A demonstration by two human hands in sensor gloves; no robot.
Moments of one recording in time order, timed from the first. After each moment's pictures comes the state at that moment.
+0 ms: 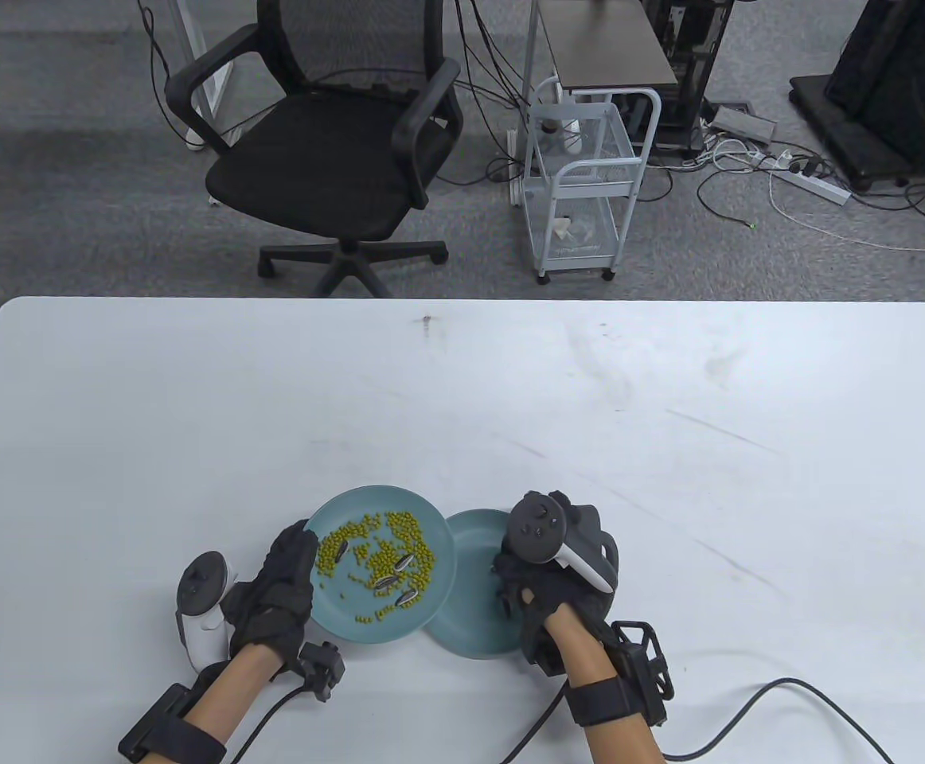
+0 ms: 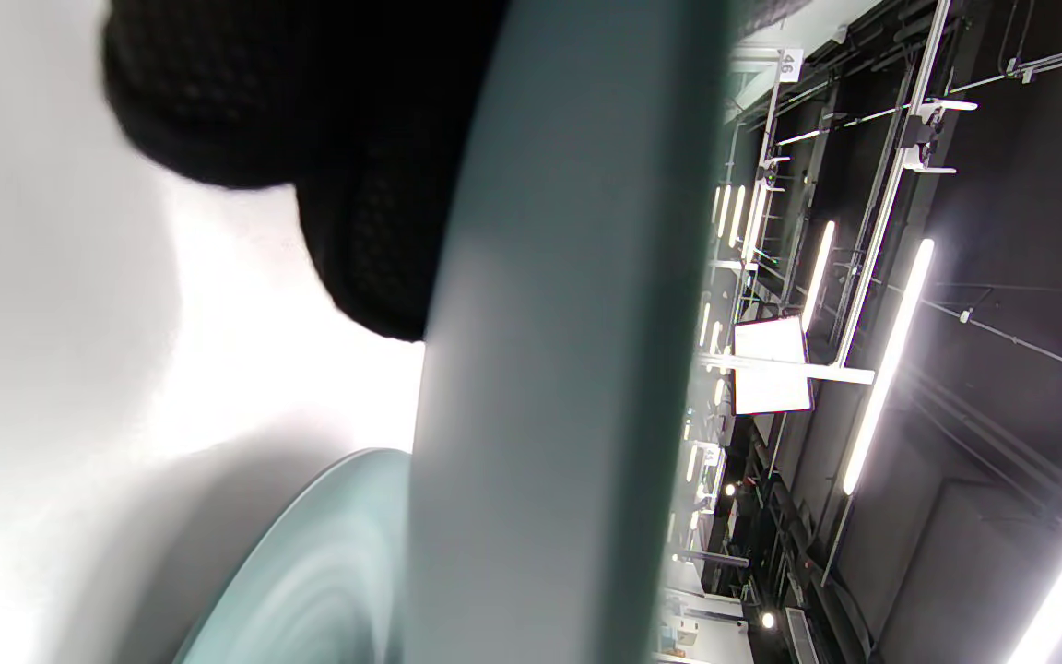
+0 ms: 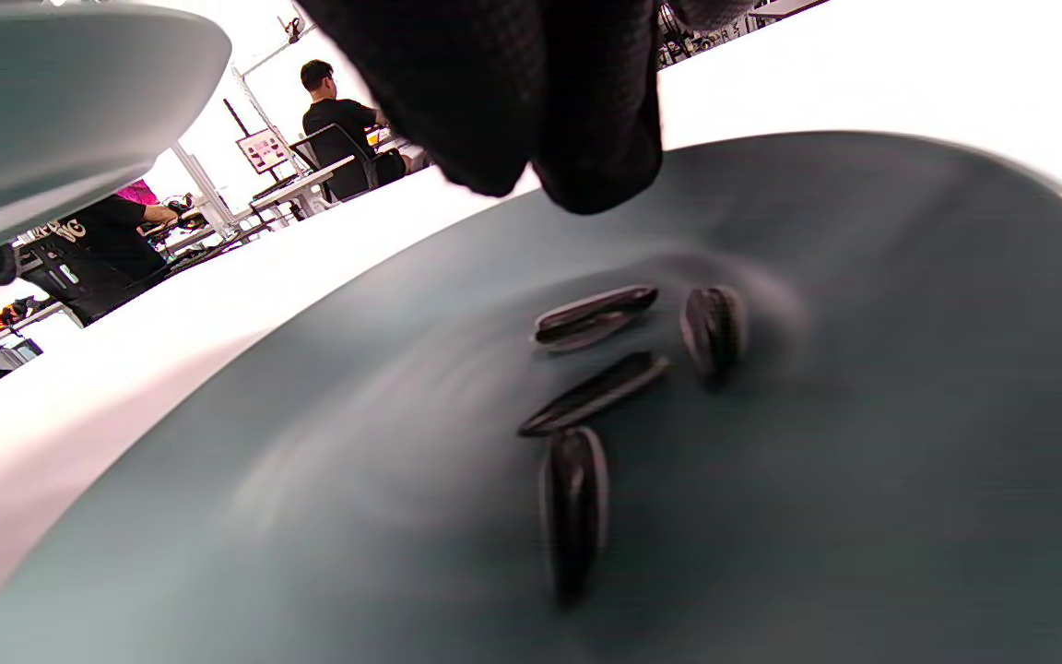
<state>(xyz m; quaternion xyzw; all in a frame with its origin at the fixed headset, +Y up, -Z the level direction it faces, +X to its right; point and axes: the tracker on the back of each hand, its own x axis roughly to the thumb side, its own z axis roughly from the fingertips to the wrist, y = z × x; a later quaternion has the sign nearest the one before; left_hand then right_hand) -0.258 -0.816 -0.265 -0.10 0.04 0.72 0.69 0.081 -0.763 -0.314 0.10 0.12 0.96 0.21</state>
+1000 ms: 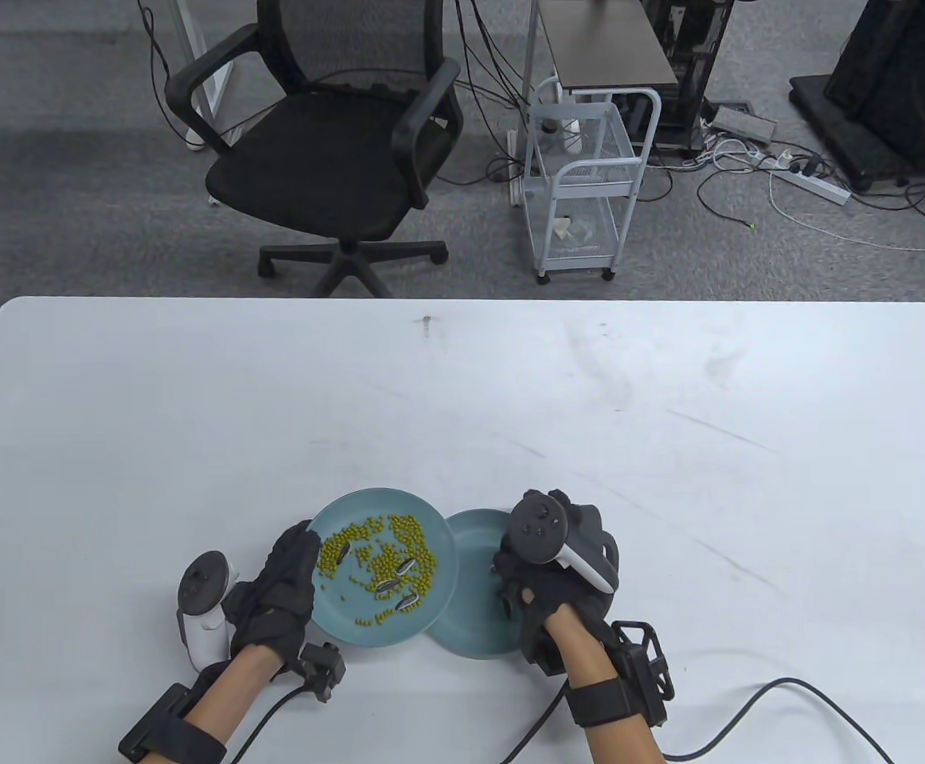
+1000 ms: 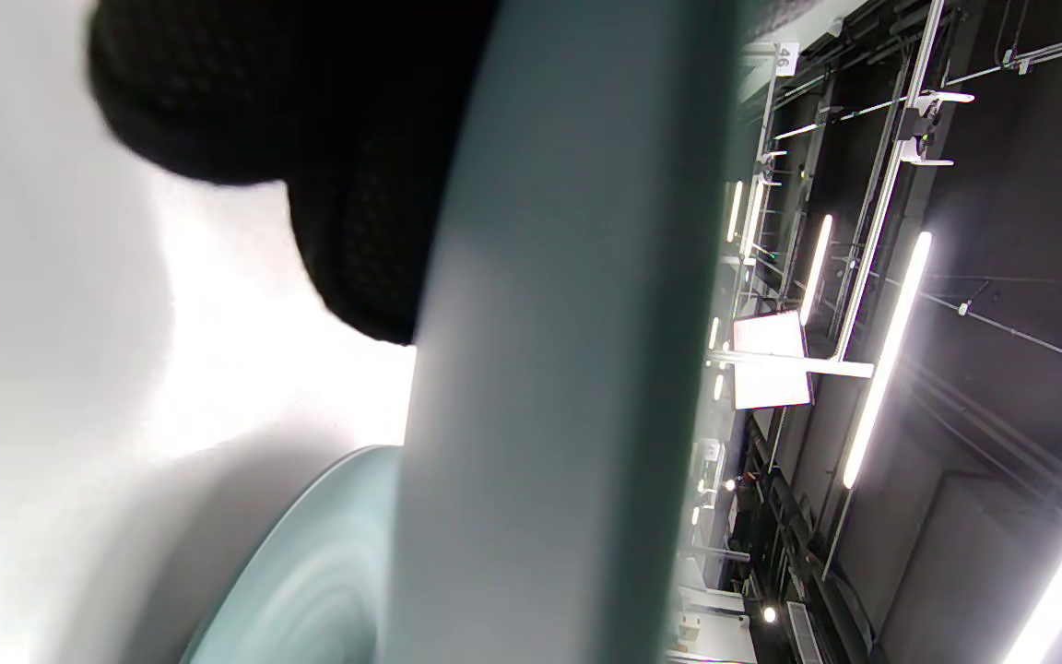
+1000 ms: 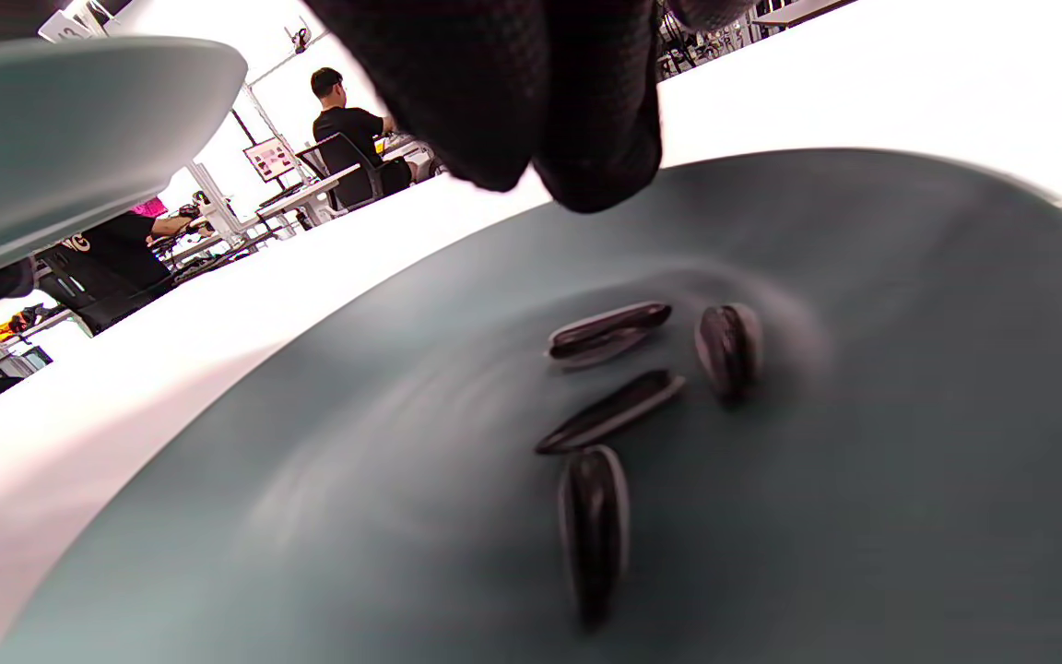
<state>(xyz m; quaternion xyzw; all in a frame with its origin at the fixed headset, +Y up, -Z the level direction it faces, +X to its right) -0.257 -0.816 -0.266 -0.10 0.03 0.71 0.69 0.080 -0.762 -0.313 0.10 0.11 0.96 0.22</state>
